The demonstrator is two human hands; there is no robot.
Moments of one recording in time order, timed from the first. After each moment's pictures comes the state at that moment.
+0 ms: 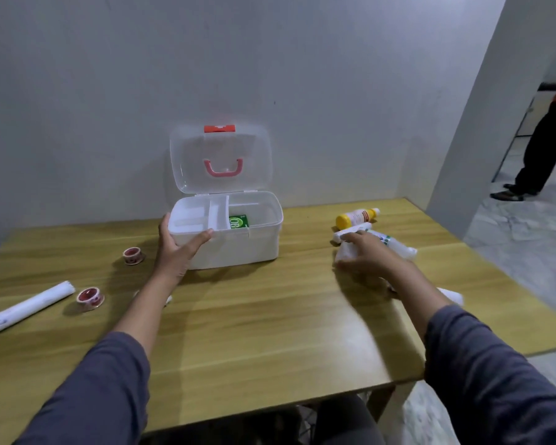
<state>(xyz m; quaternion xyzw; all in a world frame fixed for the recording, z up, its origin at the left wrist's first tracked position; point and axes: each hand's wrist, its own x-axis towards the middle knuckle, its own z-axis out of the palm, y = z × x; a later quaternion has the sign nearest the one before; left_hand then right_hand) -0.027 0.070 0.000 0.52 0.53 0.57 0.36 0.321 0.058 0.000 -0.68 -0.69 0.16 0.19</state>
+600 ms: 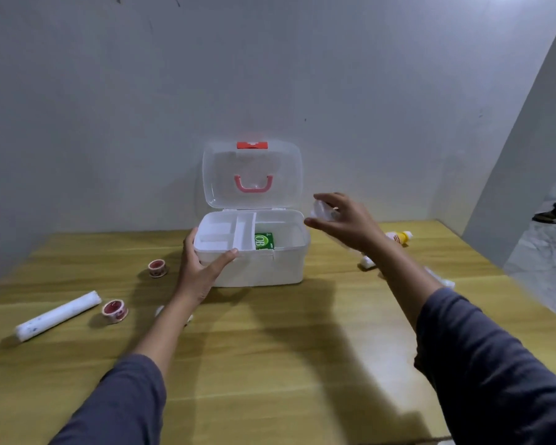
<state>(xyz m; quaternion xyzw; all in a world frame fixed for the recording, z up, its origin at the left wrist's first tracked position) -0.032 0.077 -0.006 0.53 0.52 0.57 0.35 0.238 0.100 0.082 -0.54 -0.75 0.15 0.36</state>
